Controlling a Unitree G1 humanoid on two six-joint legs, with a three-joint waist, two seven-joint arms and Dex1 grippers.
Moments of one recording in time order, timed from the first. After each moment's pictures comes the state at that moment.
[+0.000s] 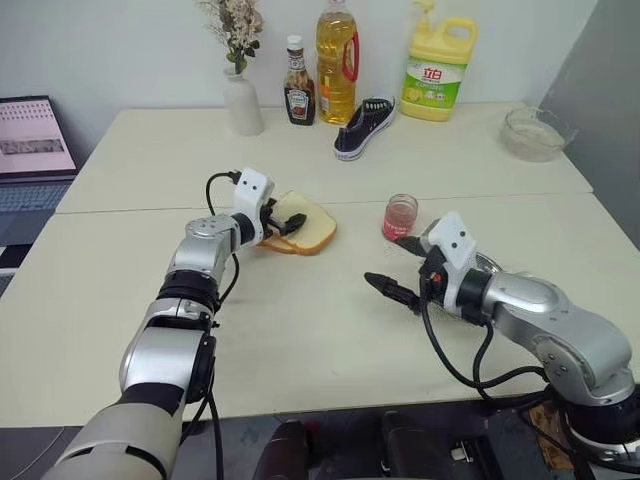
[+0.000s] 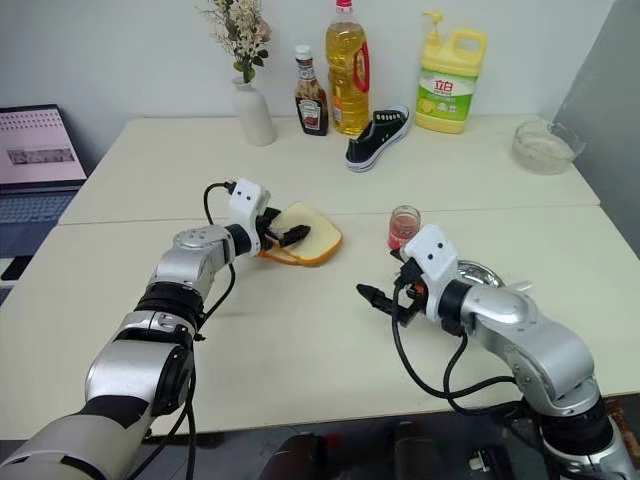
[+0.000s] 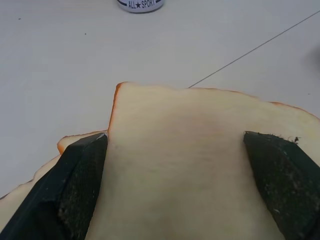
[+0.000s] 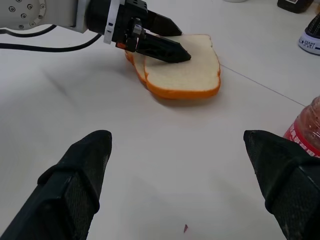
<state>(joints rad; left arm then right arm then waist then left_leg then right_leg) -0.97 0.41 -0.01 0.95 -0.12 0.19 -0.72 -0.36 -0.54 0.11 -0.62 0.53 0.92 0.41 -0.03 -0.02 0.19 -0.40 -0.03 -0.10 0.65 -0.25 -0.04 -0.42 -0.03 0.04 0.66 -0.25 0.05</state>
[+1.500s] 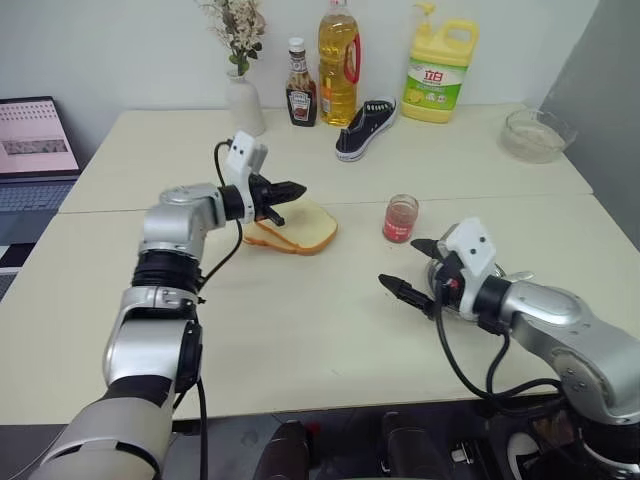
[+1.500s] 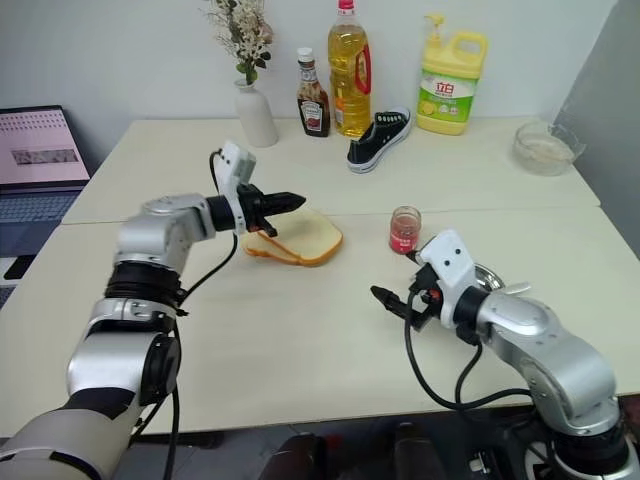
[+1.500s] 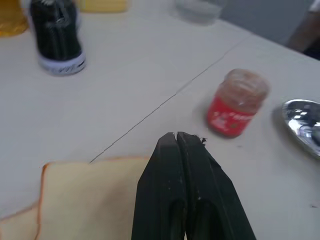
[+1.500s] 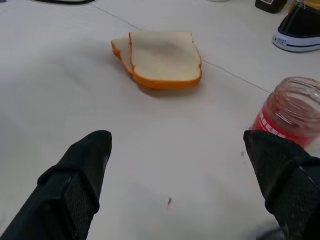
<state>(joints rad) -0.99 0.51 0.04 0.57 -0.24 0.53 -1.05 -0.25 -0.62 -0.04 -0.75 0.56 0.98 0.46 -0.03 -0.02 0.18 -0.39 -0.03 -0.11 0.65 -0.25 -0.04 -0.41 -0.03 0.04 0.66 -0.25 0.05</state>
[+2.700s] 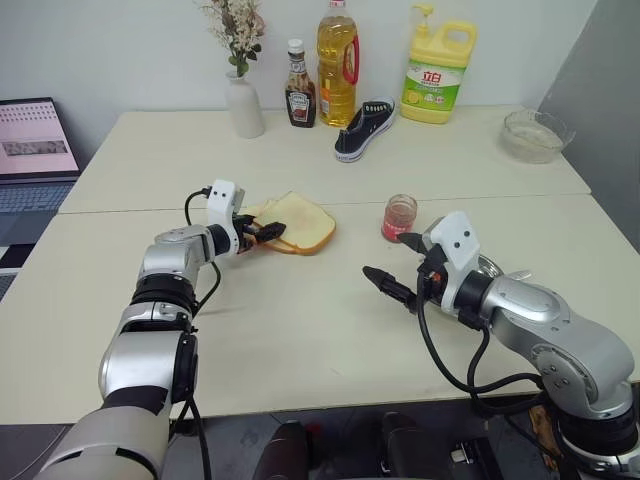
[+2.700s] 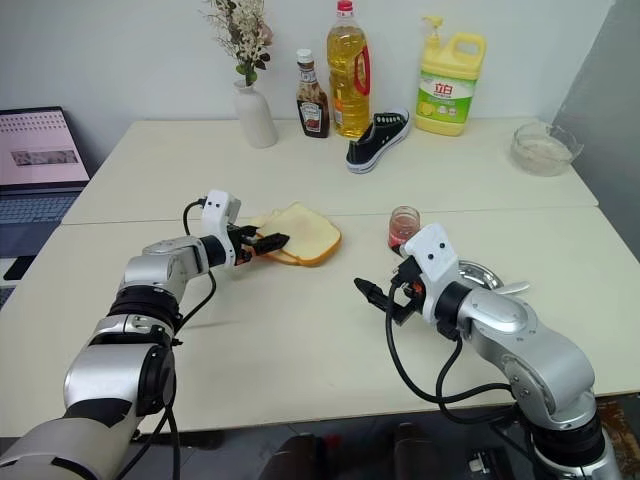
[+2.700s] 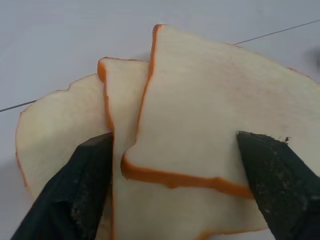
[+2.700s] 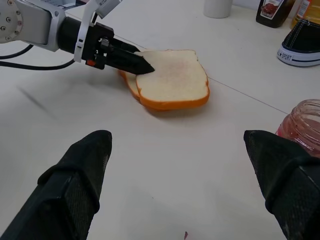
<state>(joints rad) -0.93 0.48 0.10 0.95 -0.18 0.36 -0.81 -0.33 -0.49 0.06 -0.71 0.53 0.99 0.35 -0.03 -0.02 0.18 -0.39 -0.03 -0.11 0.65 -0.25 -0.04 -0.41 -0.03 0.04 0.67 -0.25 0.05</state>
